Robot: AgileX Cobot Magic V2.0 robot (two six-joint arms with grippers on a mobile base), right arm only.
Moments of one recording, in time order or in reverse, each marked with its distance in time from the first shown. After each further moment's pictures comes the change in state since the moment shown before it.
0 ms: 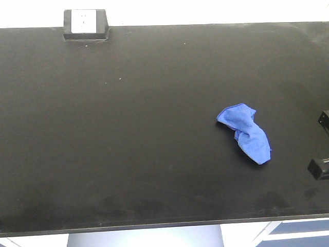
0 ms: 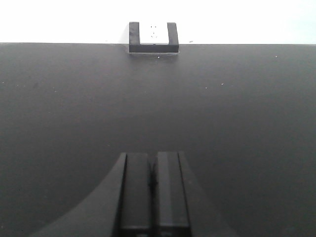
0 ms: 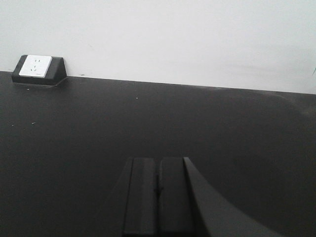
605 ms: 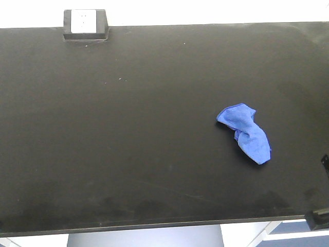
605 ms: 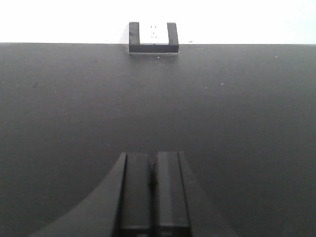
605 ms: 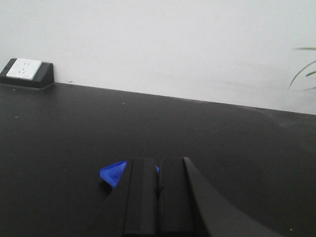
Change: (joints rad) arm 0.000 -0.410 0.339 -0.184 -0.105 0.140
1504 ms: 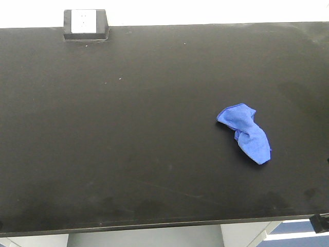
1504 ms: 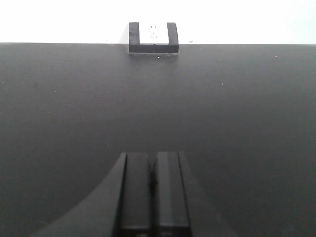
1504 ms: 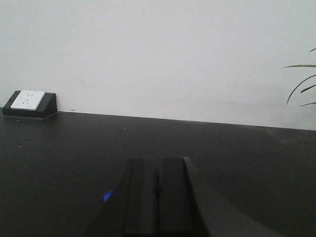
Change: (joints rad) arm 0.000 -0.066 0.005 -0.004 -0.003 0.036
